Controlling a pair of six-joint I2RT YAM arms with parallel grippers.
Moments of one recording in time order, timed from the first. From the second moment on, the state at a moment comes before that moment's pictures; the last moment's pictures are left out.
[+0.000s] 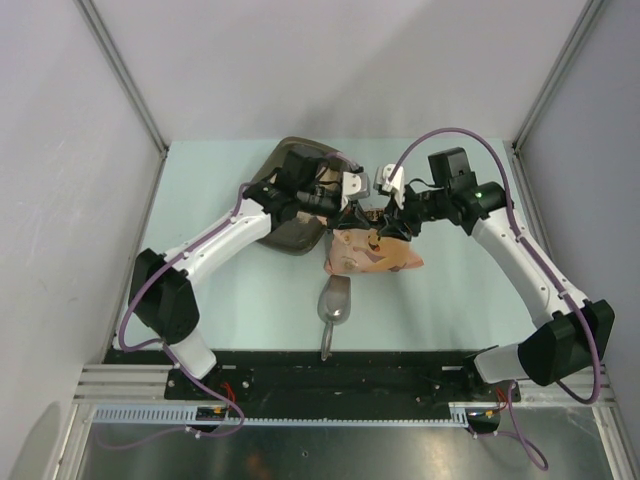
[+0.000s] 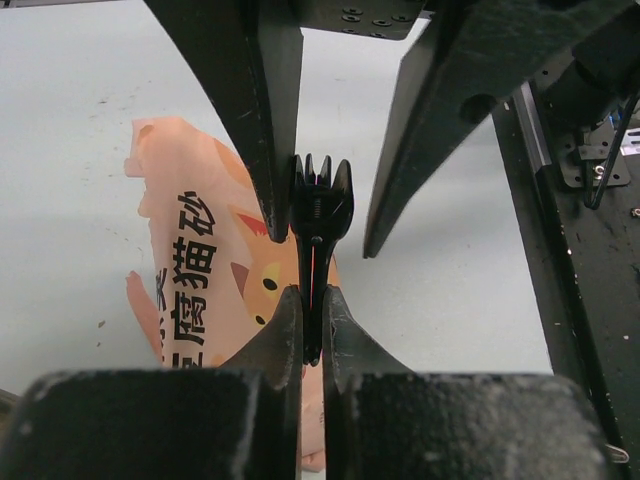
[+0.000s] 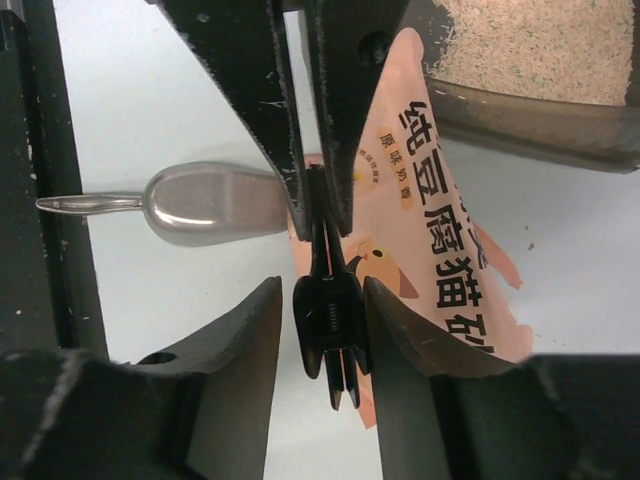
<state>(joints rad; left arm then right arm) -0.65 1.67 1.47 -0.37 0.88 0.51 0.38 1.39 1.39 -0.81 -0.75 -0.74</state>
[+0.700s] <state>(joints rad) -0.59 1.65 1.45 -0.35 0.84 0.48 0.28 1.39 1.39 -0.78 -0.73 -0.66</state>
